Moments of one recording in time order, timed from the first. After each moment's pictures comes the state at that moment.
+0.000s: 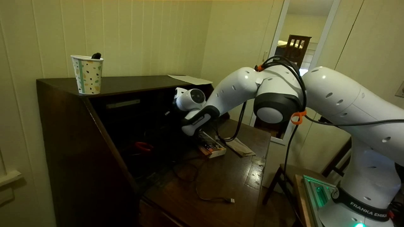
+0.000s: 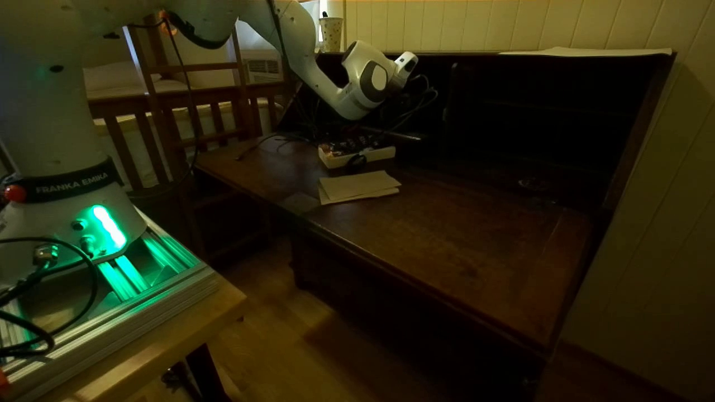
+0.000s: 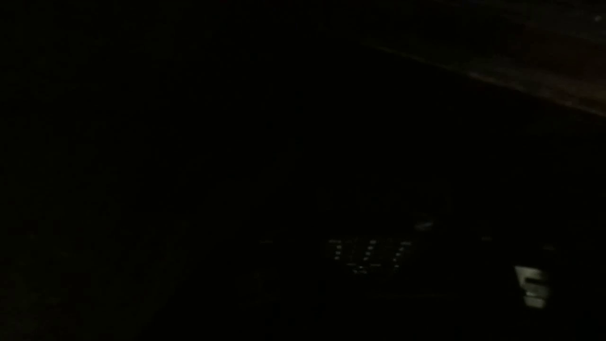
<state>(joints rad) 0.26 1.18 -0.72 -1.37 0.10 3.32 0.12</state>
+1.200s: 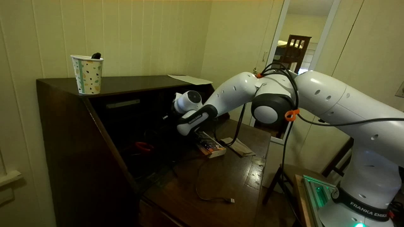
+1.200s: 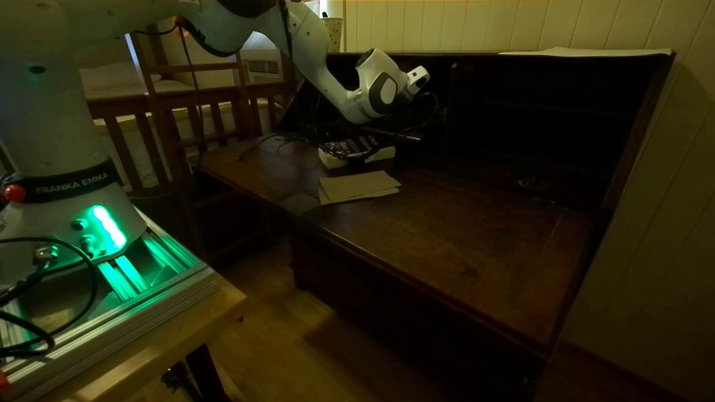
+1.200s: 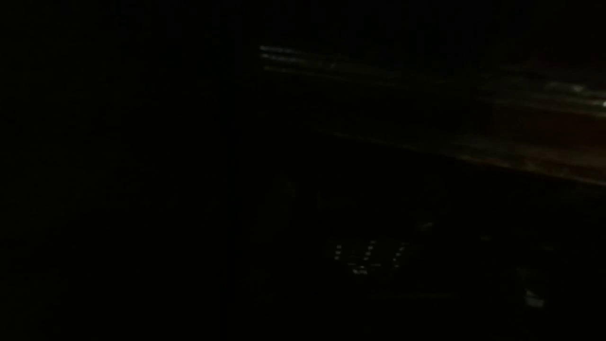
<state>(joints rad) 0.07 1.23 -0.51 -1.18 0.10 3.18 0.10</state>
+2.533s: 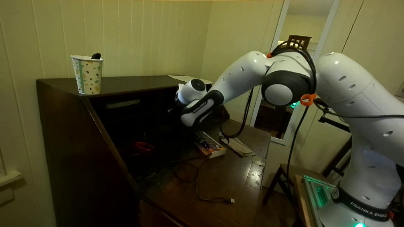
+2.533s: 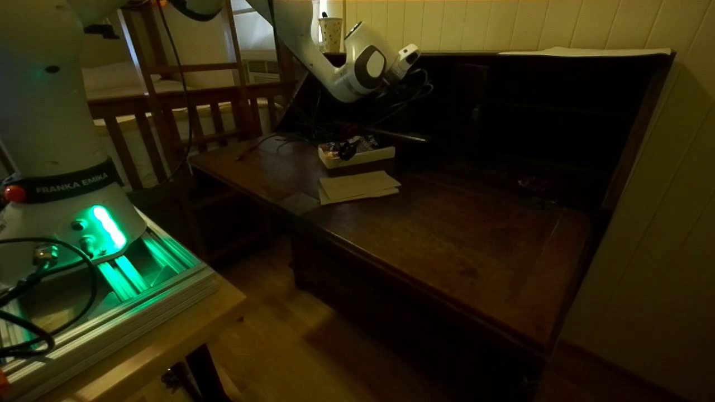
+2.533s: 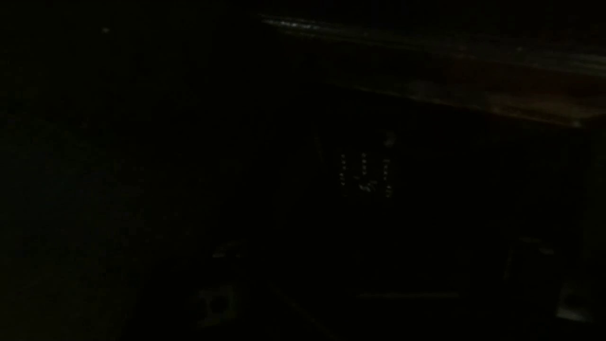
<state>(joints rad) 0.23 1.01 -0.61 -1.48 0.10 3.17 0.05</state>
